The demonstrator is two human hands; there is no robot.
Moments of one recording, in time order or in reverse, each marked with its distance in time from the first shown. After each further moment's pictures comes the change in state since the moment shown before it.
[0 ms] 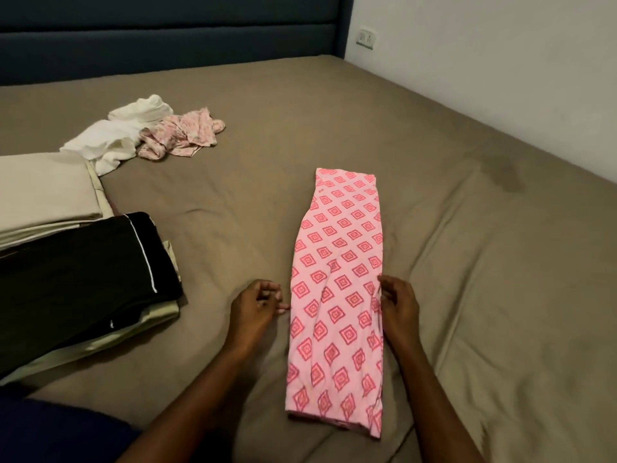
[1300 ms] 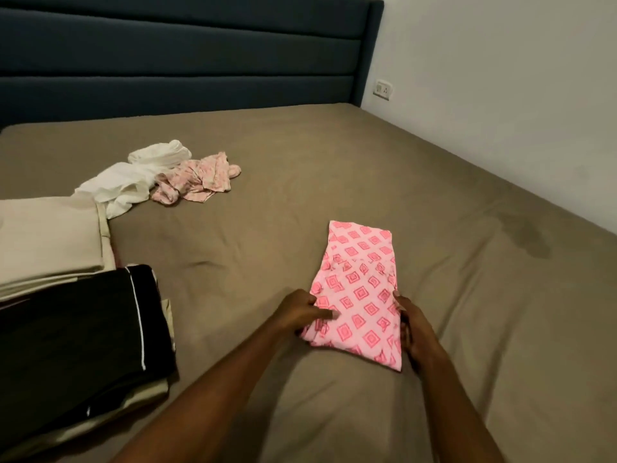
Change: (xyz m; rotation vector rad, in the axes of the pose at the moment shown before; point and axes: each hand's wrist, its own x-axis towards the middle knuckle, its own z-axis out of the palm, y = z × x) left_hand 0.159 0.054 0.055 0.381 -0.463 -0.123; right_hand 0.161 0.005 0.027 0.527 -0.303 0.672
